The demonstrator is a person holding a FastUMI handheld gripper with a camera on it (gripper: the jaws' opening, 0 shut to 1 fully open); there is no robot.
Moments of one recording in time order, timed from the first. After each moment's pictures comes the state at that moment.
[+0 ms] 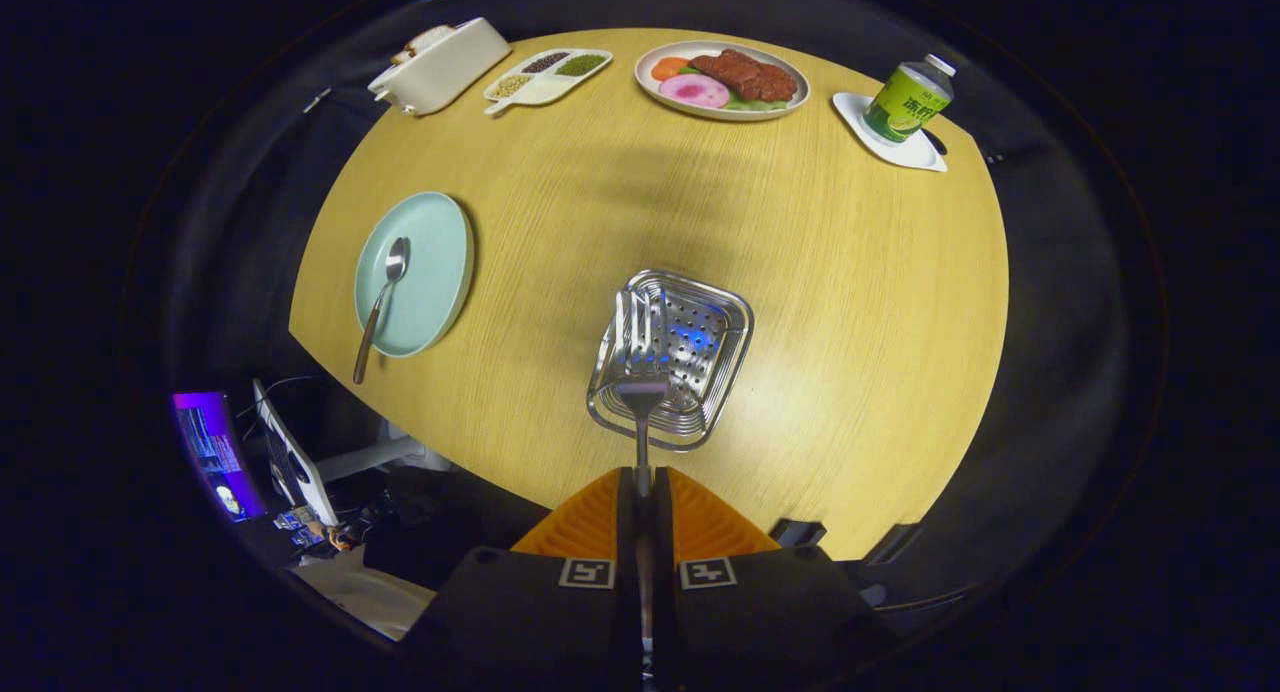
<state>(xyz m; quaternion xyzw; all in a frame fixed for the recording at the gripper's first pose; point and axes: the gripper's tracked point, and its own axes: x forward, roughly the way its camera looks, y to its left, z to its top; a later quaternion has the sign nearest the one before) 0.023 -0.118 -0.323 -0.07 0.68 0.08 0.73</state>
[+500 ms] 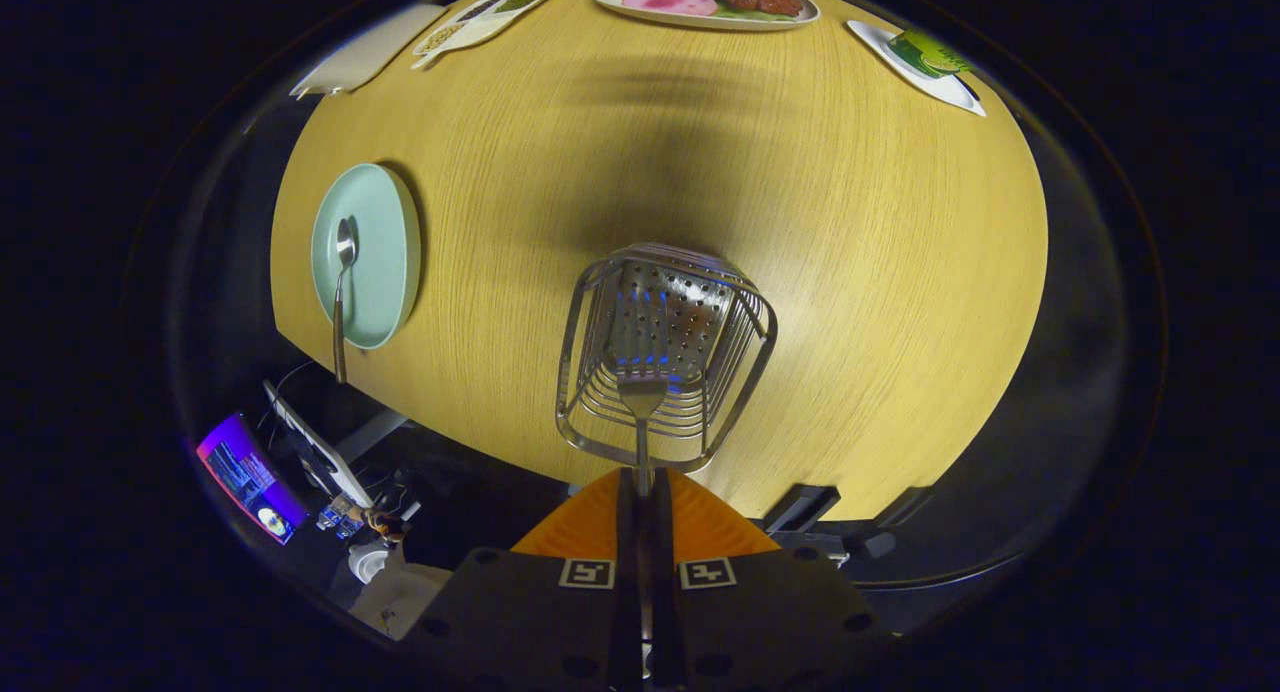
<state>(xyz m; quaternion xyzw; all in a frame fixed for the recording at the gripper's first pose) 0.025 -0.117 -0.342 -0.04 0.79 0.05 0.62</state>
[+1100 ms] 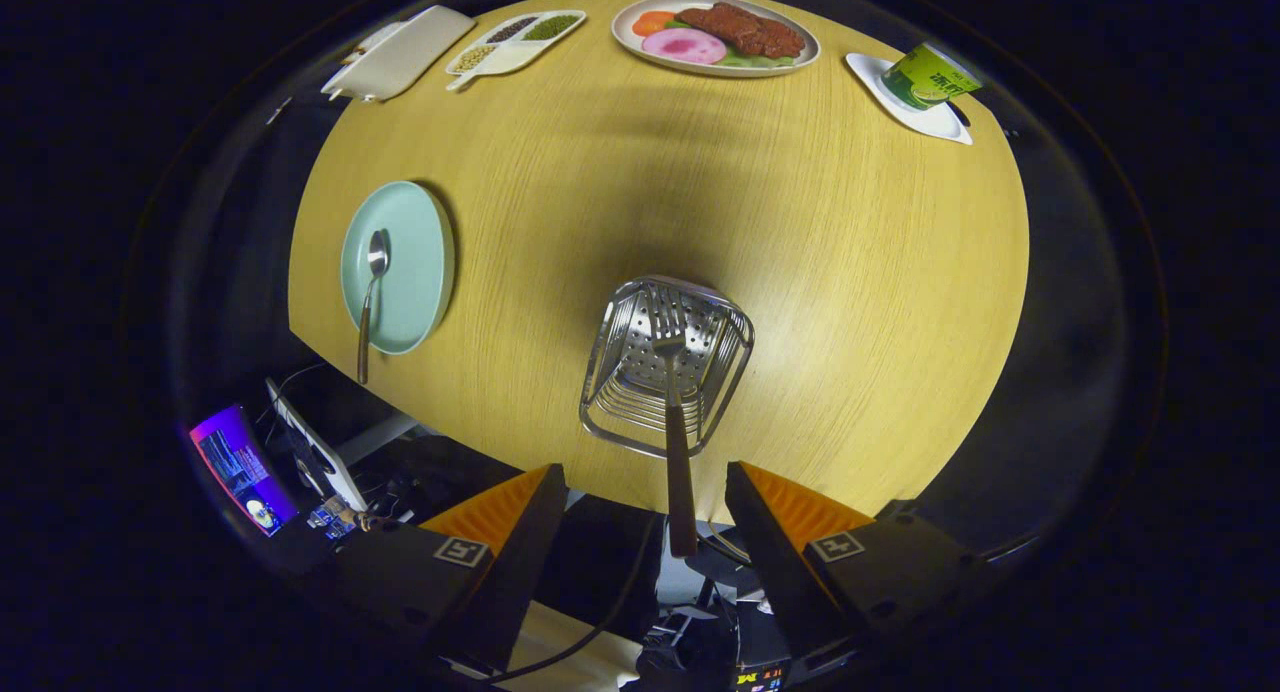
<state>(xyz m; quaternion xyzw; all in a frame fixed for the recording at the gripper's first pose) 0.036 -0.113 -0.301 -0.05 0.73 0.07 0.68</state>
